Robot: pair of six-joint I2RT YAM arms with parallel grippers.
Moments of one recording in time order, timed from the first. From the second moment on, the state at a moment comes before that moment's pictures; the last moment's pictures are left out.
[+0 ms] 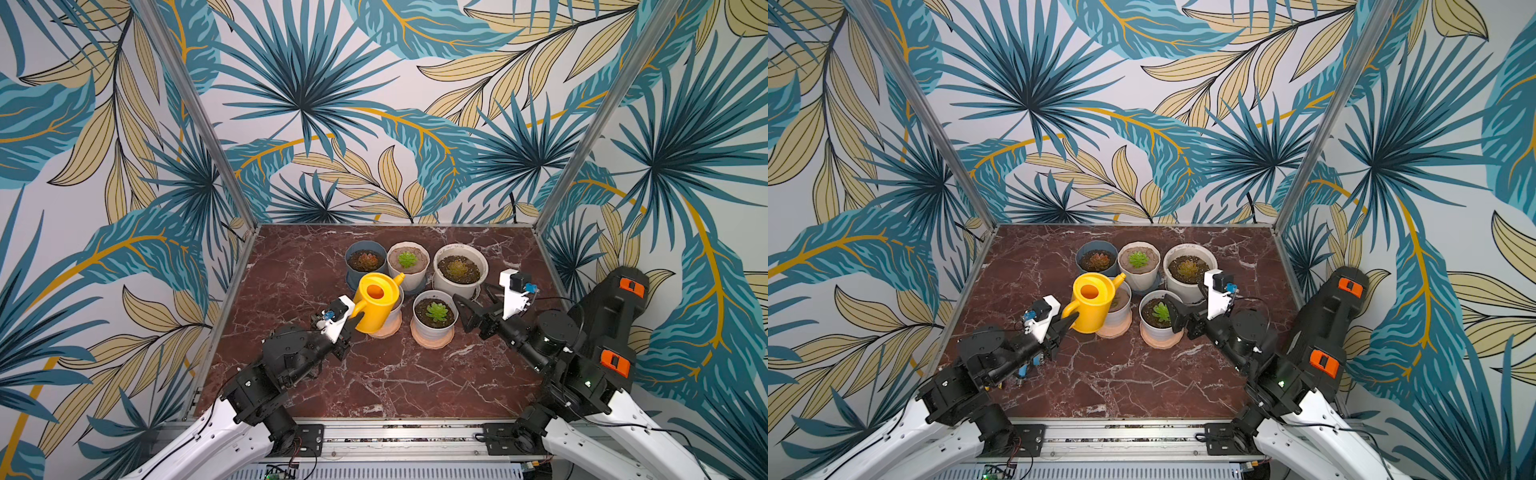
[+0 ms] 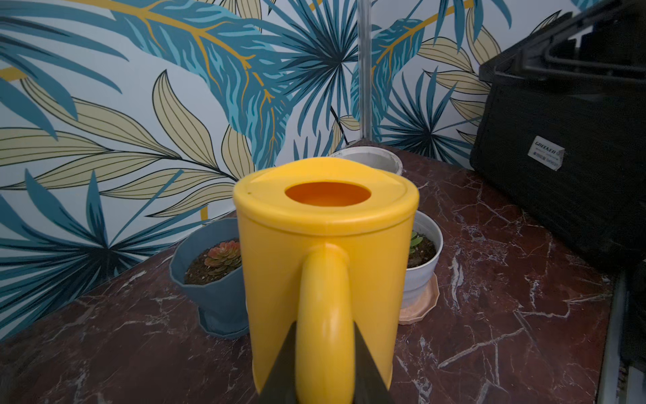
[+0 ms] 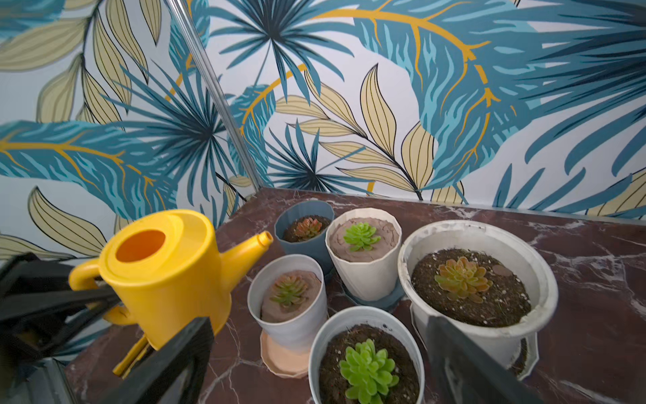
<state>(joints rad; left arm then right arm) -0.73 0.56 0.61 -0.24 -0.04 0.06 0.69 0.62 0.70 -0.20 0.18 0.25</state>
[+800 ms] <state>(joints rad) -0.69 0.64 0.76 -0.61 0.00 0.03 0.69 0.65 0.57 -0.04 0.18 0.18</state>
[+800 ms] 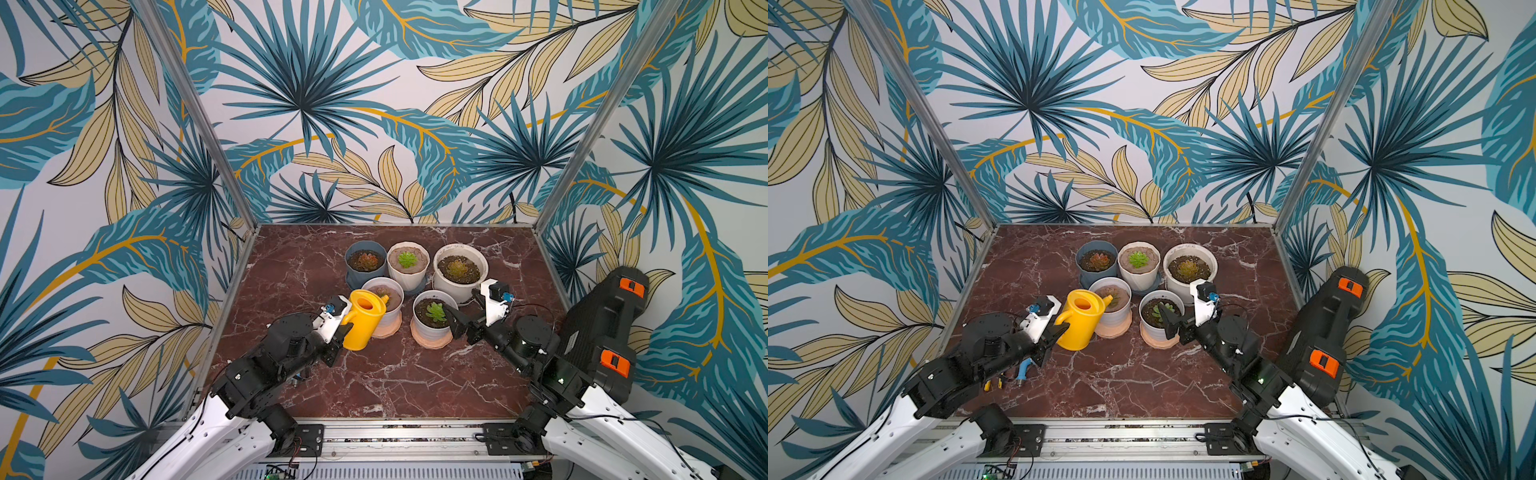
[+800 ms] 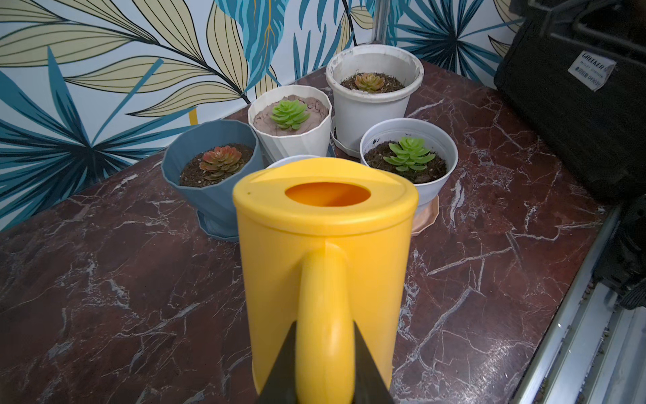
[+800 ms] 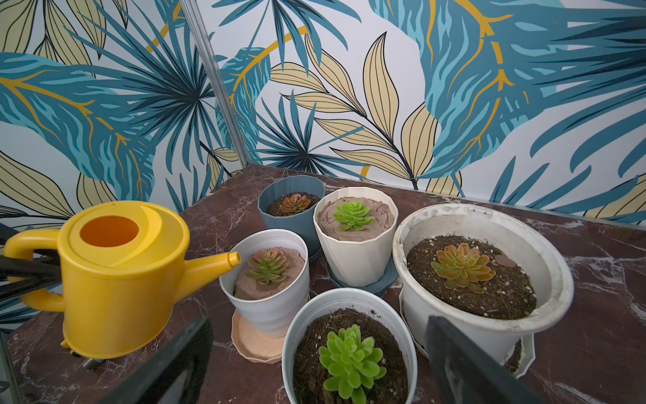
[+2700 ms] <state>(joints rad) -0.69 1.32 1.43 -0.95 -0.02 0.21 0.69 0.65 0.57 -0.05 0.19 0.16</state>
